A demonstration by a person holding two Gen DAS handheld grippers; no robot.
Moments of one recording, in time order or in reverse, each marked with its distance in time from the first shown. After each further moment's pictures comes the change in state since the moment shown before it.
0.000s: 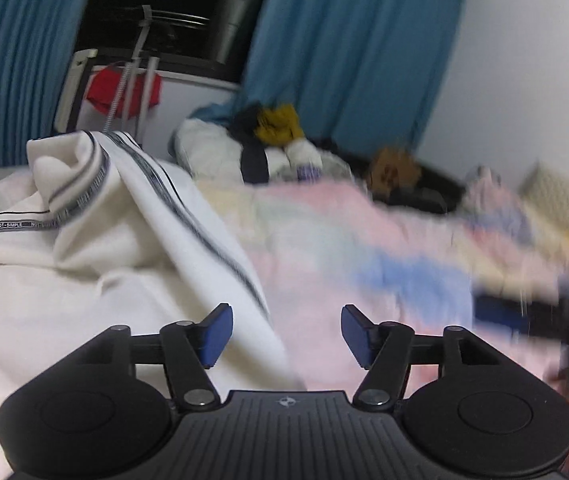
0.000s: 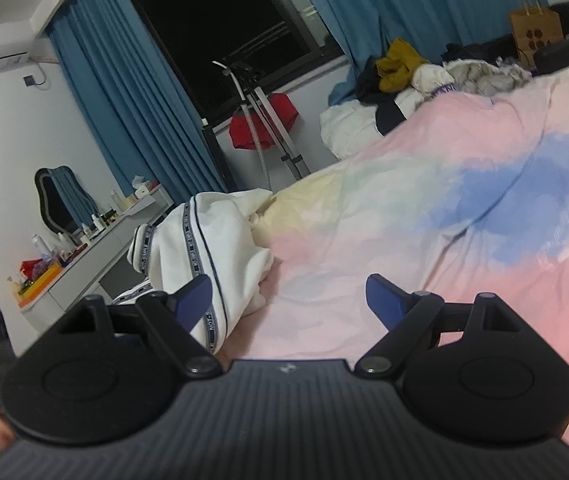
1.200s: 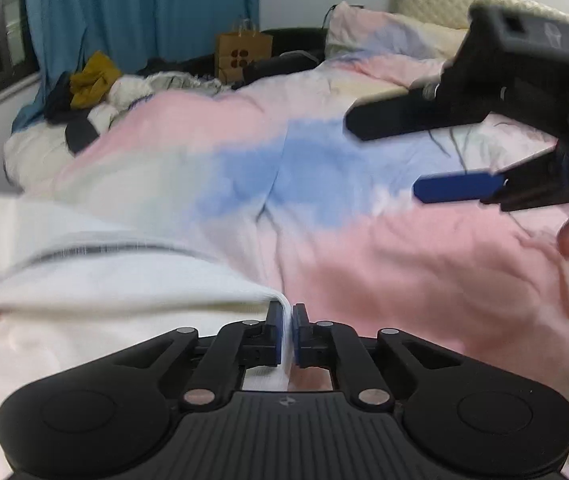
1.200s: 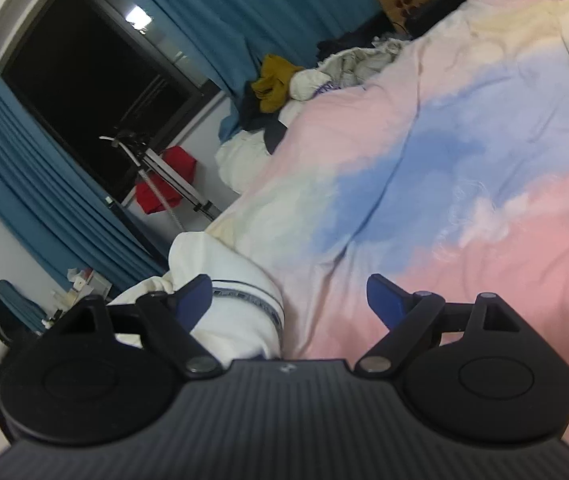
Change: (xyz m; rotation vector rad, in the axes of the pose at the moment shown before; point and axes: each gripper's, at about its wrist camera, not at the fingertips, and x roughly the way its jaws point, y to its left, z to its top) left arm 0.173 -0.145 -0.049 0.575 0.338 -0.219; right arm 0.001 -0.086 0.012 0.321 -0.091 -0.208
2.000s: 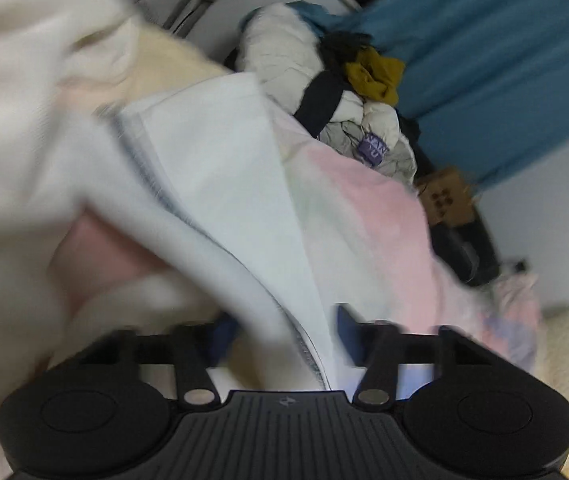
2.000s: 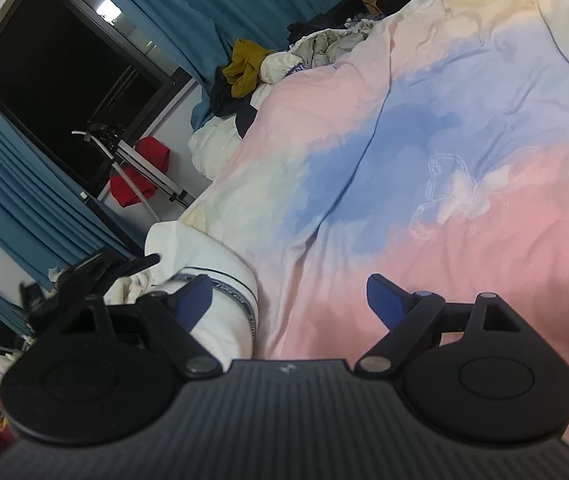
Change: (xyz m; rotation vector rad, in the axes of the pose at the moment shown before) left arm 0.023 0.238 0.035 -1.018 -0.106 0.101; right arm 0.014 -0.011 -0.003 0.048 0.026 -0.065
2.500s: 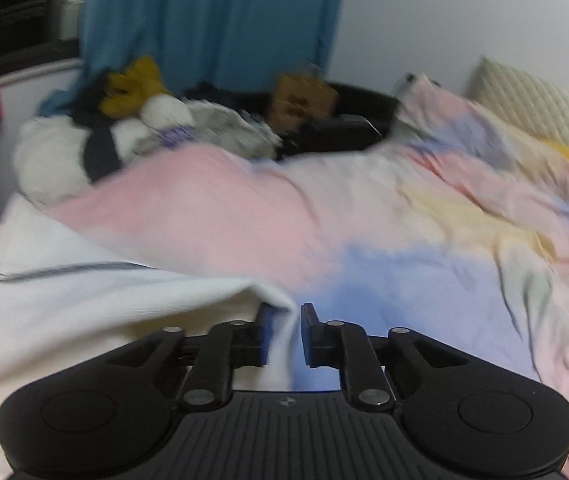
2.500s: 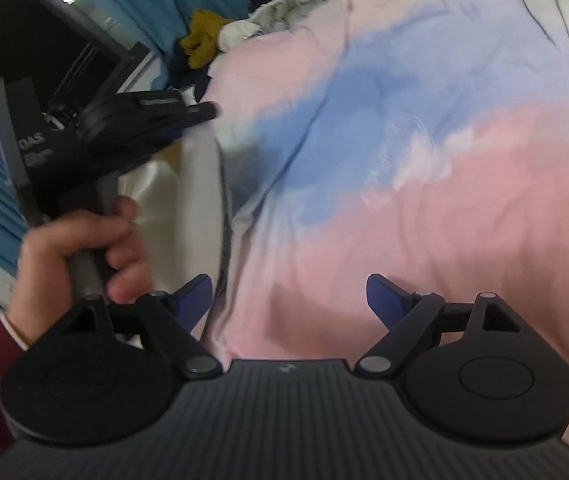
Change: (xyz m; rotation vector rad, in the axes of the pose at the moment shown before) left arm 0.083 -0.209 -0.116 0.786 -0.025 -0.130; right arm 0.019 -0.025 0.000 0.060 0.108 -0.105
